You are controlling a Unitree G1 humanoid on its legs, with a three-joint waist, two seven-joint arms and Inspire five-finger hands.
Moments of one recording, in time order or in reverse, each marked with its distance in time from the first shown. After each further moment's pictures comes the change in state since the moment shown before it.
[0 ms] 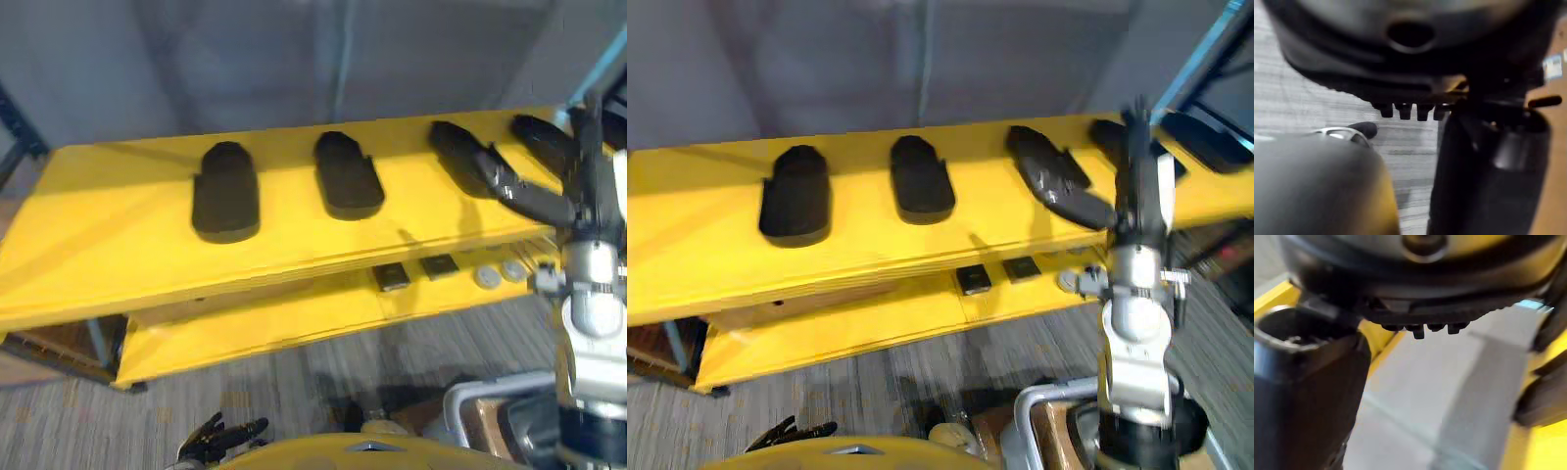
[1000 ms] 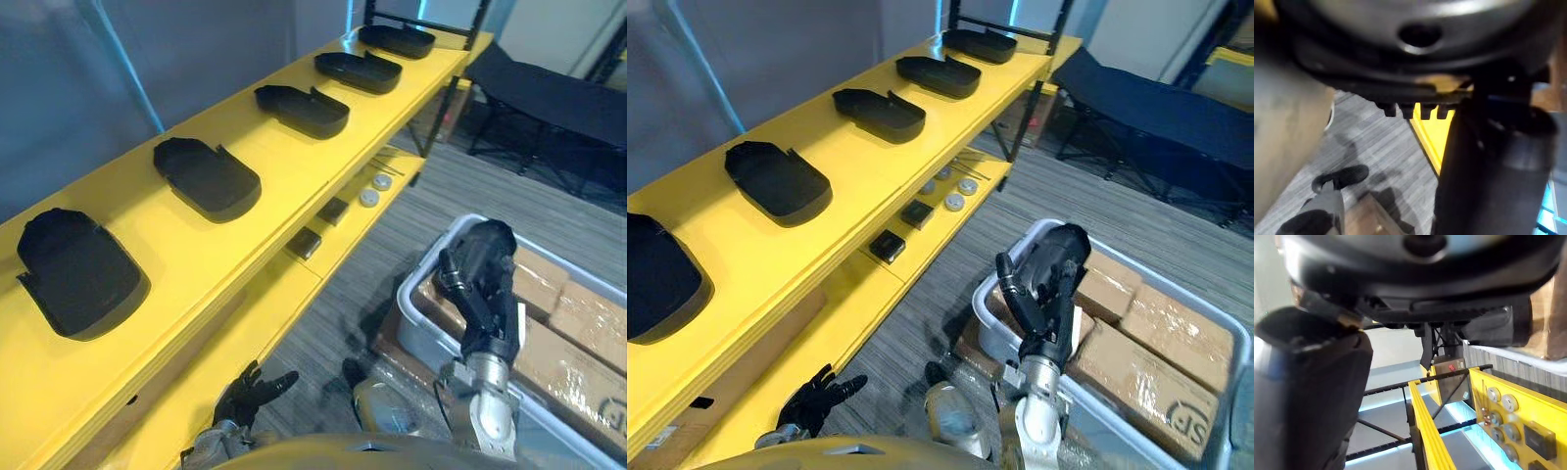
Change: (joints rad) left arm -0.021 -0.123 -0.038 -0.186 -0.091 -0.077 -0.009; right arm 0.323 0.382 0.378 0.106 0.213 -0.243 -0.213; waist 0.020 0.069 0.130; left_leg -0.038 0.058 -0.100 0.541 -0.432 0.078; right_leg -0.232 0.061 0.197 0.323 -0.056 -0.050
